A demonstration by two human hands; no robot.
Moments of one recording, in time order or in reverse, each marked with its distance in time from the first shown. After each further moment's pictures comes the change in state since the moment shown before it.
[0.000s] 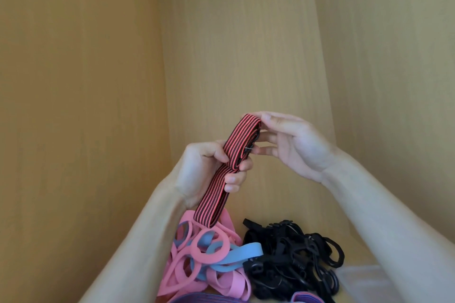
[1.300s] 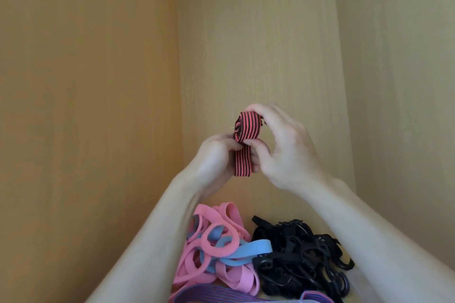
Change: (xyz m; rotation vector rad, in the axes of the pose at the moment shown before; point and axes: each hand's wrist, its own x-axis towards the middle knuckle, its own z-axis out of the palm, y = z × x) left_hand -0.006 0.014 0.024 -0.047 0.247 0.062; right_hand 0.001 0.022 0.044 -0.993 0.322 -0.679
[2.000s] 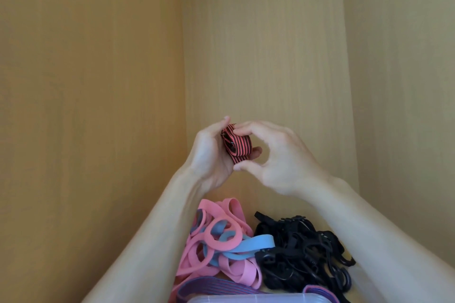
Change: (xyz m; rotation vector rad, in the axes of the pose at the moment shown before) left_hand -0.006 0.007 -0.006 -0.265 0.070 -0.027; right_hand -0.006 -0.002 0.005 0.056 -0.251 0.088
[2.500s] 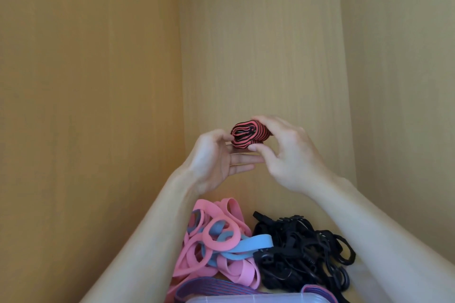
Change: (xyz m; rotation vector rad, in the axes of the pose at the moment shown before) left_hand 0.009 -0.008 -0.017 0.216 -0.071 -0.093; right_hand -0.005 0.019 -0.003 -0.056 0.096 0.091
